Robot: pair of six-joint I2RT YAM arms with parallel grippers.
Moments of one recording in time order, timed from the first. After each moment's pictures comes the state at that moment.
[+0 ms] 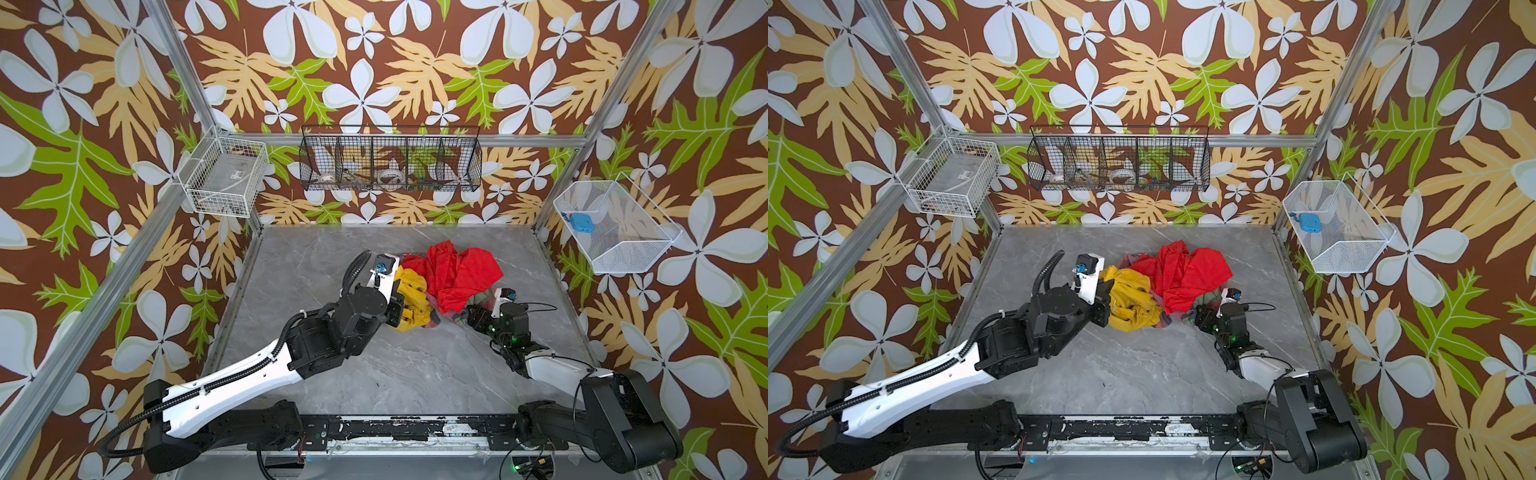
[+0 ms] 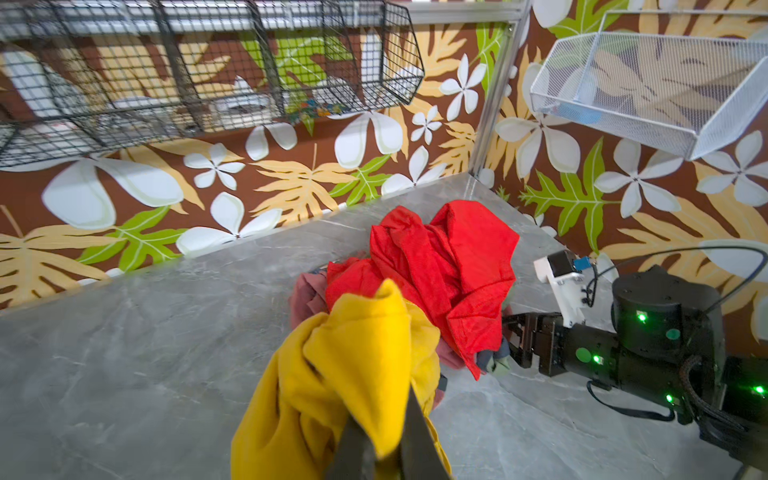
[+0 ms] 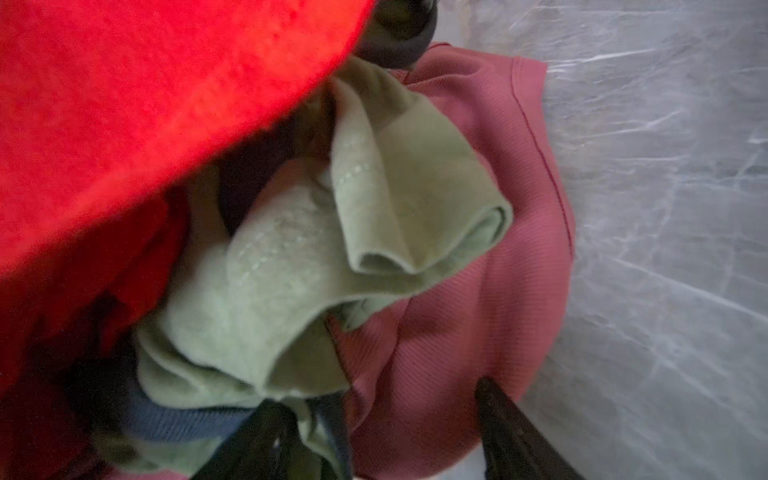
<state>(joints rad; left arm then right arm) -1.10 1.08 1.16 -0.39 -0.63 -0.24 0.18 1.26 0.30 0.40 -0.05 0.58</state>
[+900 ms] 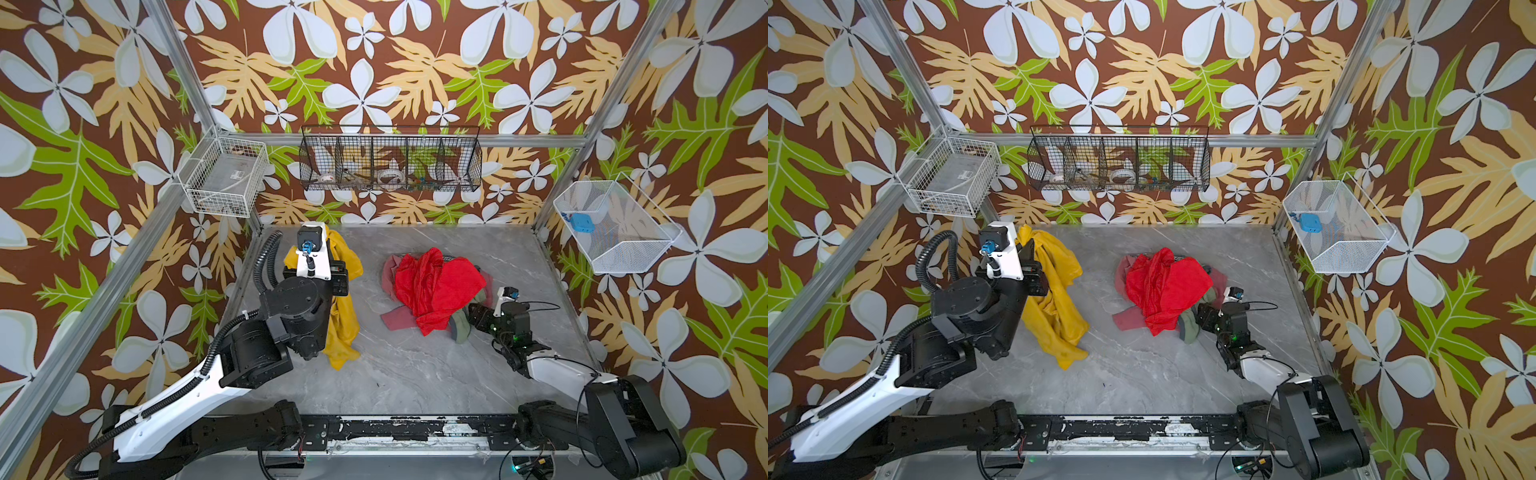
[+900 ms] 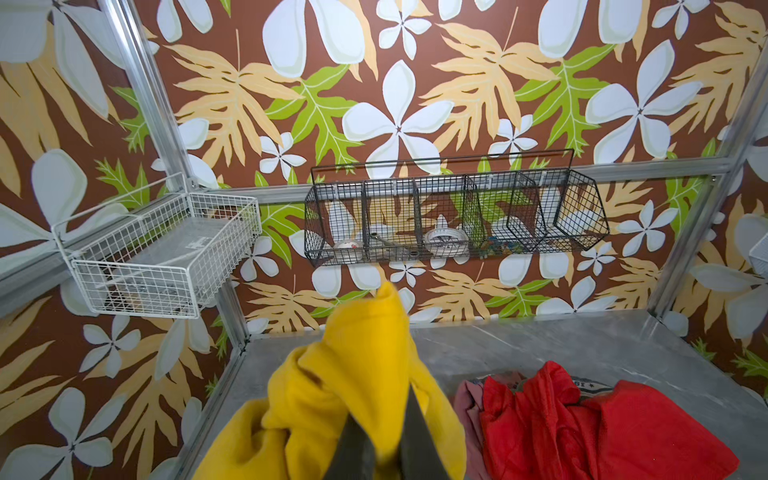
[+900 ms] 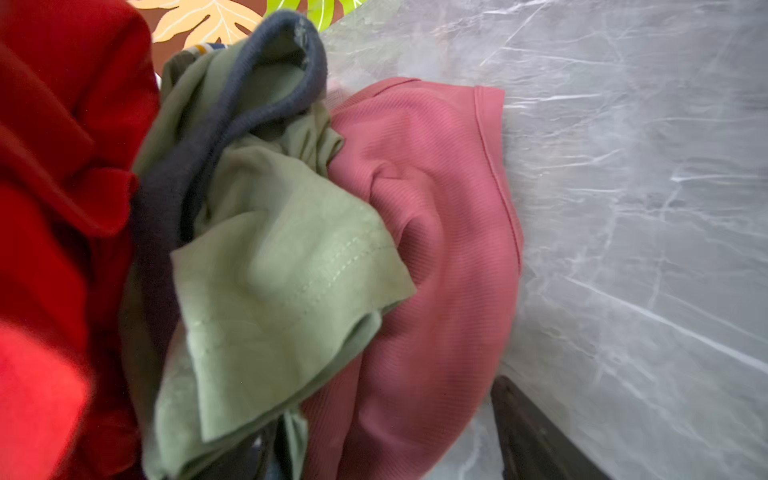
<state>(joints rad) -1.10 0.96 1.37 -0.38 -1.11 0.06 0.18 1.22 0.31 0.35 0.02 0.53</state>
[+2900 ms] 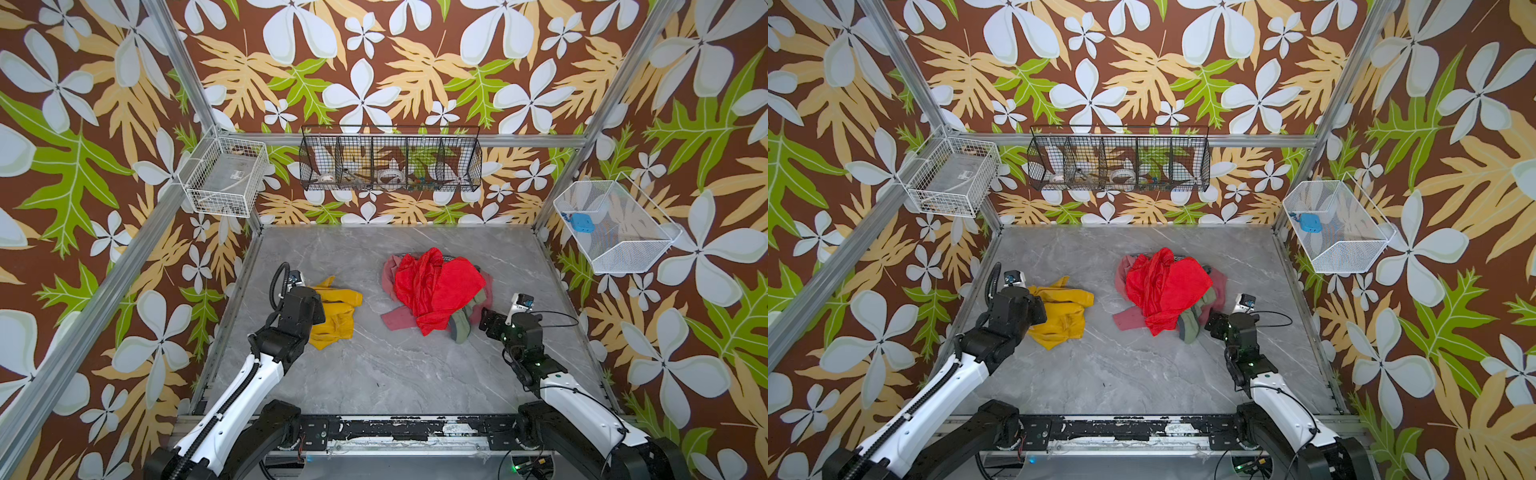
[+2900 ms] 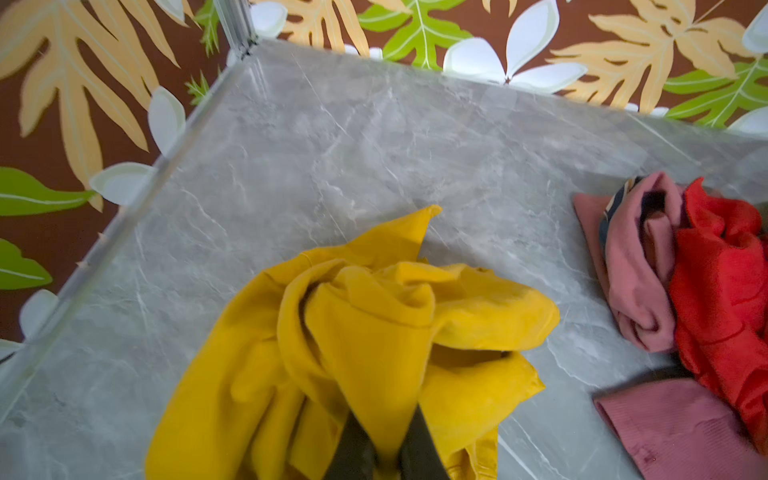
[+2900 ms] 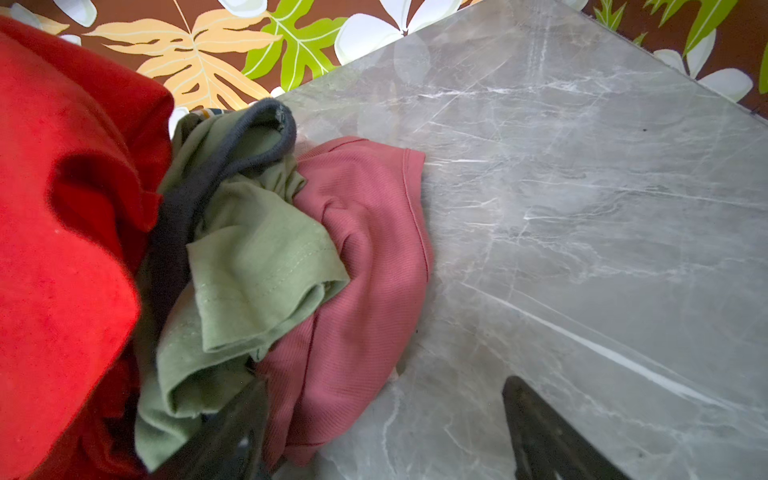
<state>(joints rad) -0.30 0.93 0.63 -0.38 -0.35 -0.39 0.18 0.88 0.24 0.16 0.18 0.45</state>
